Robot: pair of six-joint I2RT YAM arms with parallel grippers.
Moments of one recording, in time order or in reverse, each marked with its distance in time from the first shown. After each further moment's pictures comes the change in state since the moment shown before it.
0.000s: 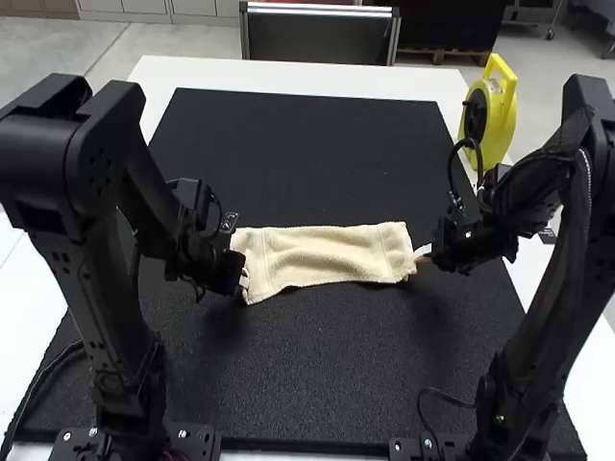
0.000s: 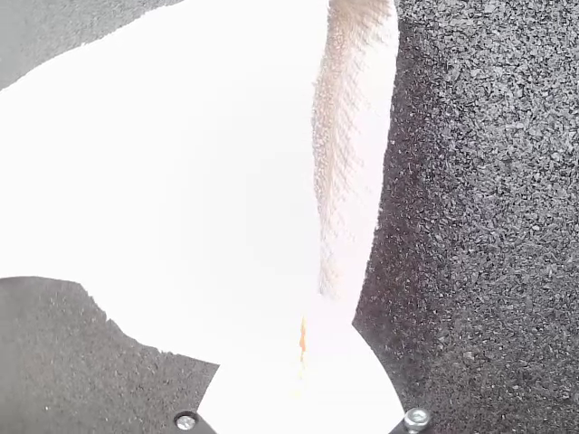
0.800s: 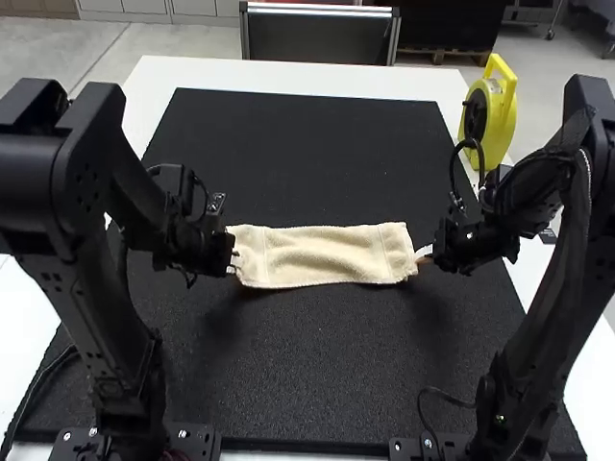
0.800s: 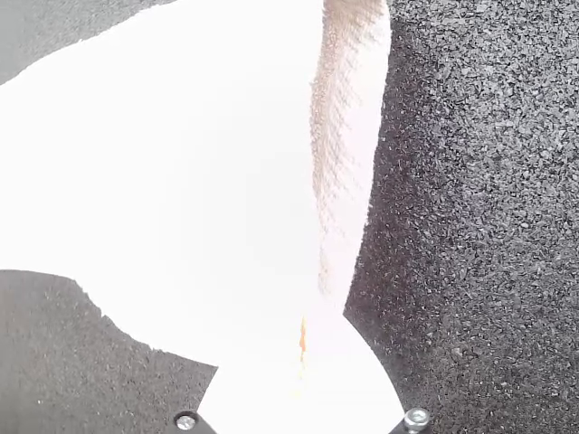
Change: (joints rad) left arm 0.101 -0.086 0.018 -0.021 0.063 0.001; right arm -0.007 0.000 0.000 -0.006 -0.001 -0.028
